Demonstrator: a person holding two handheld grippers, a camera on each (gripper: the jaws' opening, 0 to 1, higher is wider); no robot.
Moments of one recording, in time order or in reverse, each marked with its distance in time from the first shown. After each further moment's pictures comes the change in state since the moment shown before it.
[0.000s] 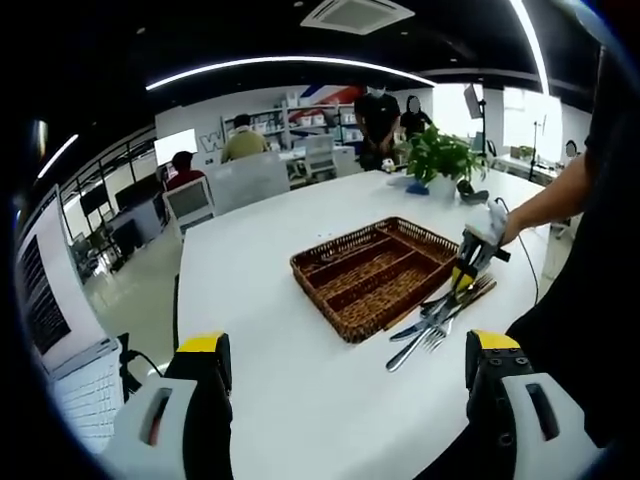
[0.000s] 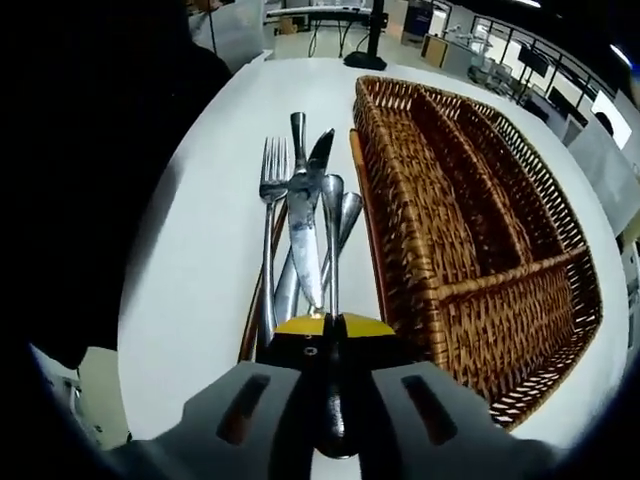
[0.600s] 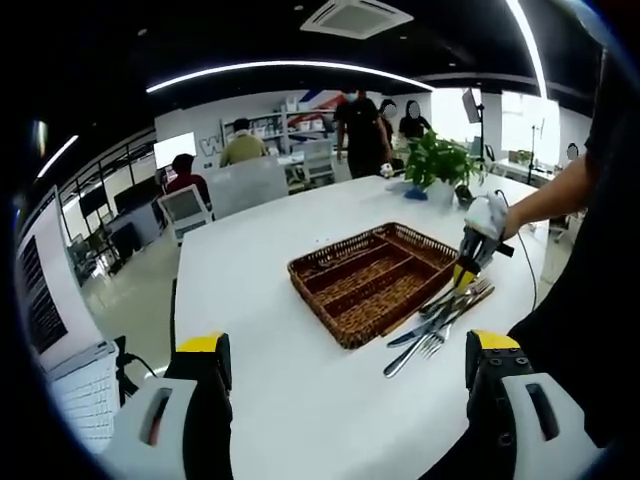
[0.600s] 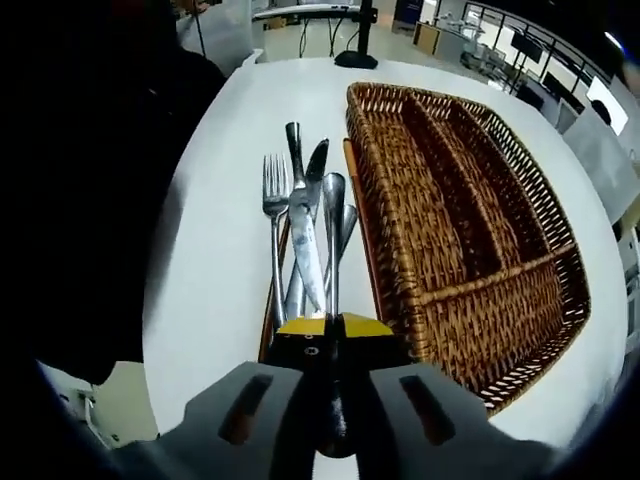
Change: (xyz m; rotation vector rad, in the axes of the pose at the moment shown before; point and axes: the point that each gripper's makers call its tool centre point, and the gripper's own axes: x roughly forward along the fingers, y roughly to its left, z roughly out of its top) left arm 0.004 -0.004 0.004 -0.005 -0.025 -0.012; right arm -0.026 0.004 0.016 0.058 0.032 0.015
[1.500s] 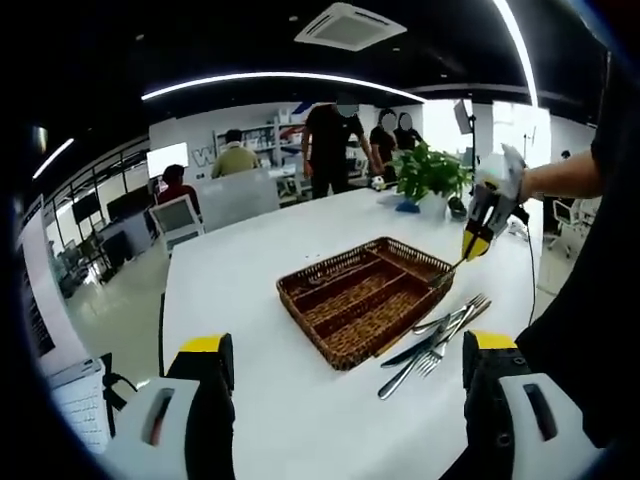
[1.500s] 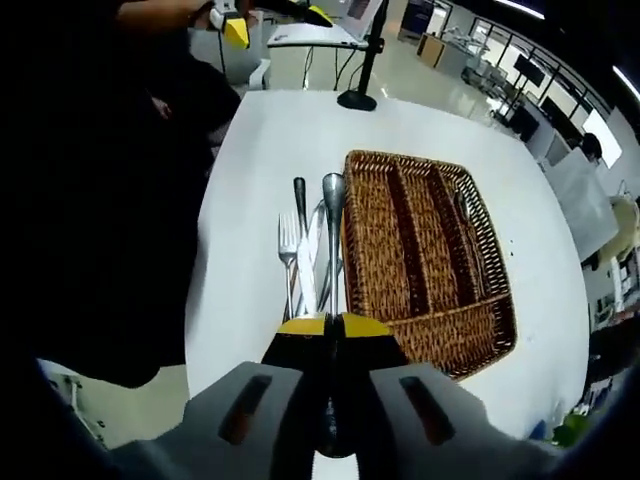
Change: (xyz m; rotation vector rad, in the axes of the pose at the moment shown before) left arm 0.023 -0.009 0.017 0.008 -0.042 -0.043; right arm -0.105 -0.002 0.065 -0.091 0.006 -0.085
